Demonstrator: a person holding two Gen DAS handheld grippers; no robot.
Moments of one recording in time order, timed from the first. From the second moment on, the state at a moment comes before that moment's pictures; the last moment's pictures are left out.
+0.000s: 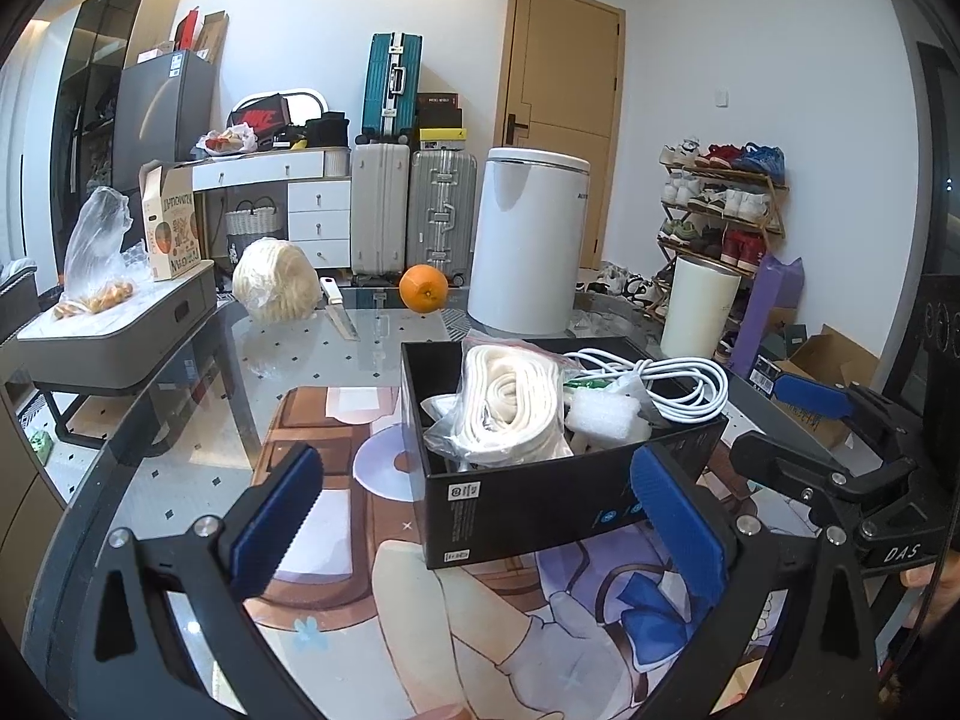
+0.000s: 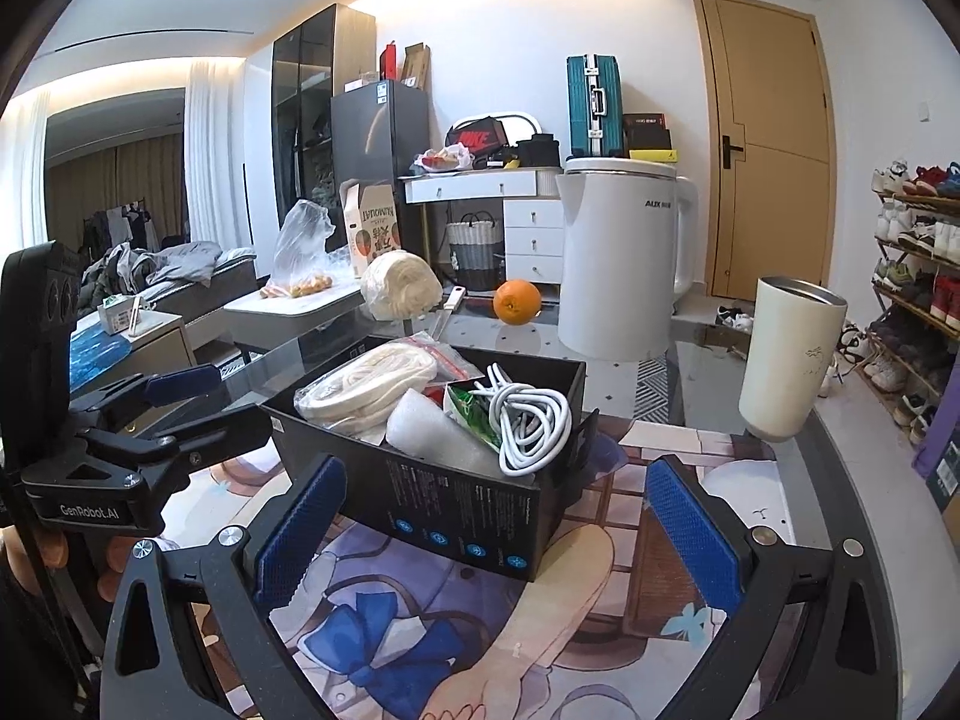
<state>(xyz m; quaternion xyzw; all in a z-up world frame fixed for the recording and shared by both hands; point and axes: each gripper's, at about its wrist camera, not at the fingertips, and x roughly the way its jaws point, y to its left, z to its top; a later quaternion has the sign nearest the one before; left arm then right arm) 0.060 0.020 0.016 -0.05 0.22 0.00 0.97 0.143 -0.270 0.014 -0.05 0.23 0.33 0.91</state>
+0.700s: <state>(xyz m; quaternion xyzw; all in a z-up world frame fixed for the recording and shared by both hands) 0.061 0.017 0.015 -0.05 0.22 0.01 0.97 0.142 -0.274 0.014 -0.04 0.23 0.32 0.92</state>
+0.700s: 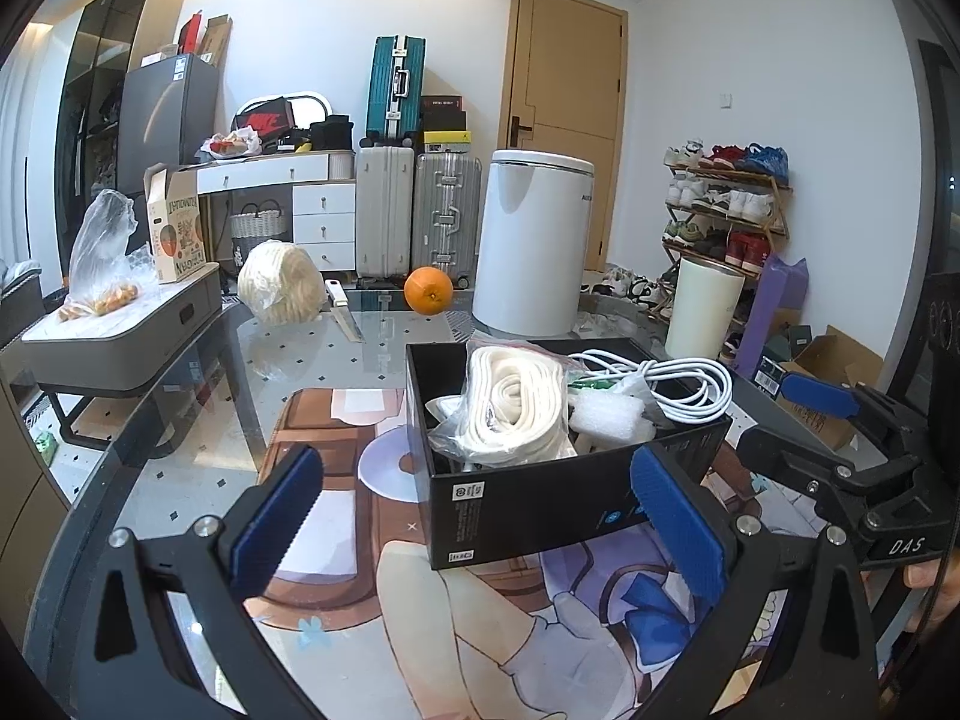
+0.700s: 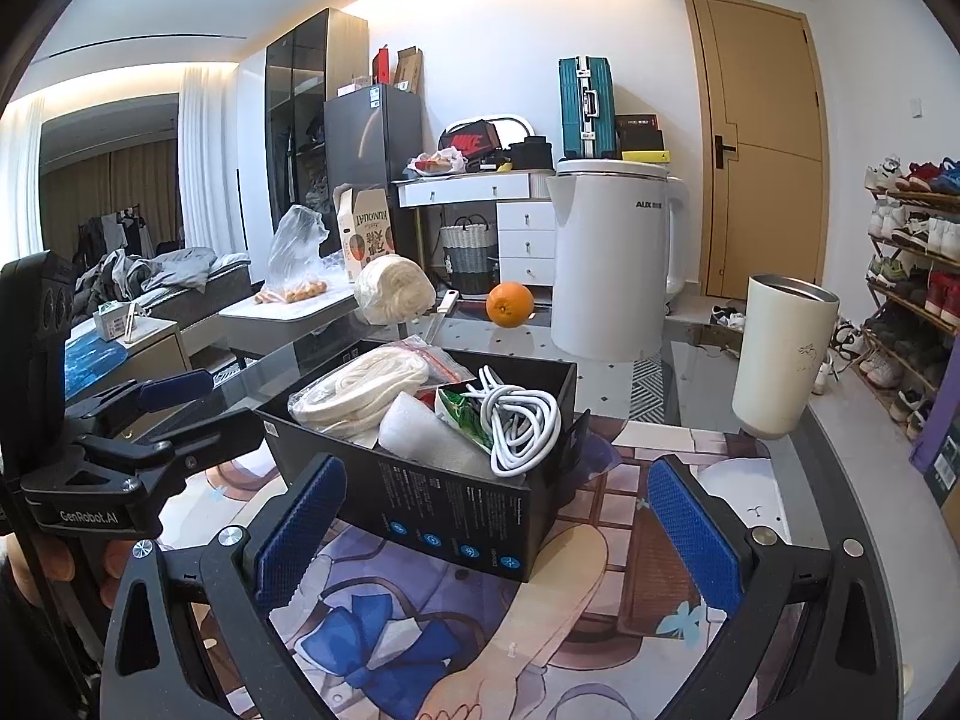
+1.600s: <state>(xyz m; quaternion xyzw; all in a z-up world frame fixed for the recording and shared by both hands) 0.062 0.017 0.014 -0.04 0.22 0.01 0.97 0.140 -0.272 0.015 -0.03 0.23 0.32 0.92</state>
